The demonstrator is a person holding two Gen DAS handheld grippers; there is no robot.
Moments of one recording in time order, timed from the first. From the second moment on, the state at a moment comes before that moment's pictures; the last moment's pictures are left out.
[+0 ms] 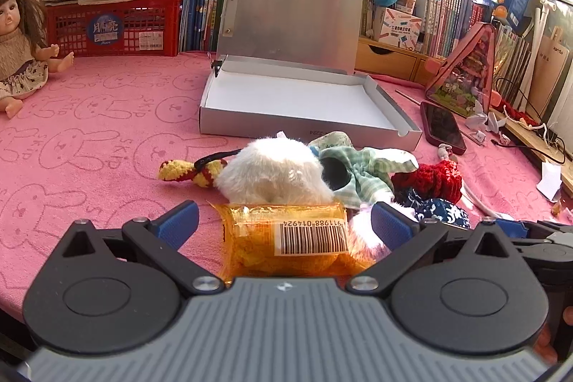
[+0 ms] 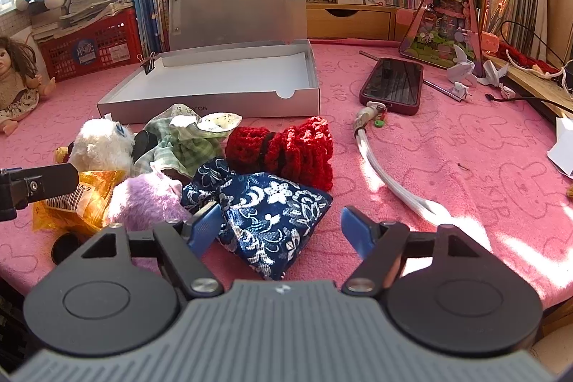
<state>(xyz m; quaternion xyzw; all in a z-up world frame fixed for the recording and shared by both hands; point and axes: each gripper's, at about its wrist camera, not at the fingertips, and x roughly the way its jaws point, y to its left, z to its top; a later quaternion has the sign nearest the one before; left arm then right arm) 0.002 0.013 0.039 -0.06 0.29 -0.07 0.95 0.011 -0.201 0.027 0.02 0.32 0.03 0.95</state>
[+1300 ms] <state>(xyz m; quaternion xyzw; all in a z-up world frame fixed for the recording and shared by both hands) 0.031 0.039 0.047 -0.12 0.32 -0.08 0.94 0.022 -0.205 0.054 0.08 0.31 0.06 0.95</state>
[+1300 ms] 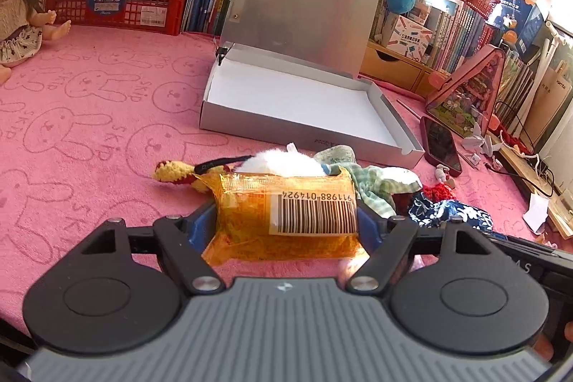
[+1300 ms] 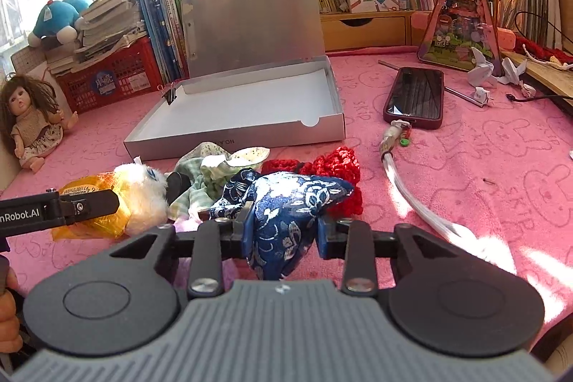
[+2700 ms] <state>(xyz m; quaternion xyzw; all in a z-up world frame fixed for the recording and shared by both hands) 0.236 0.036 0.041 -0.07 0.34 -0.05 0.94 0.217 -0.217 0.047 0.15 0.36 0.08 0.92</state>
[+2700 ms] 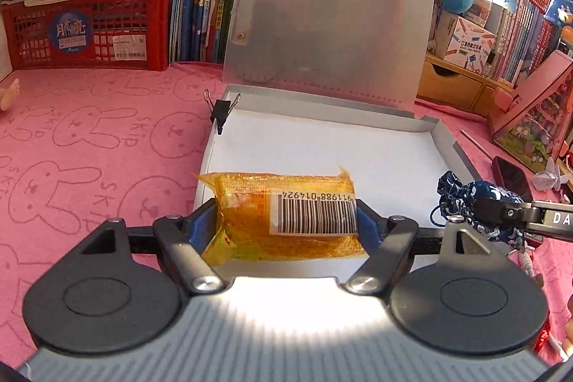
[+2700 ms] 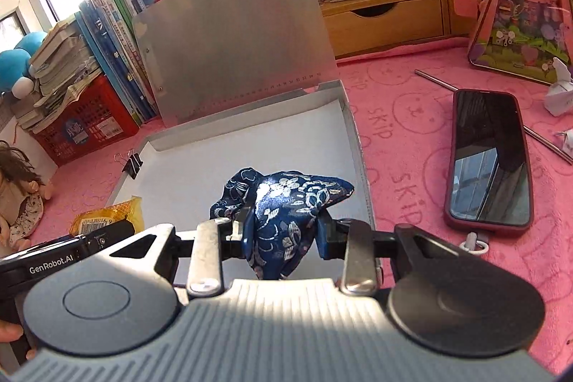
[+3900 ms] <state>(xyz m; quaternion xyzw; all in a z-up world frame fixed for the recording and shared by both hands) 0.148 0.041 0.077 -0.05 0.29 -0.09 0.95 0.128 -0.230 0.075 0.10 0.27 0.09 0.95</state>
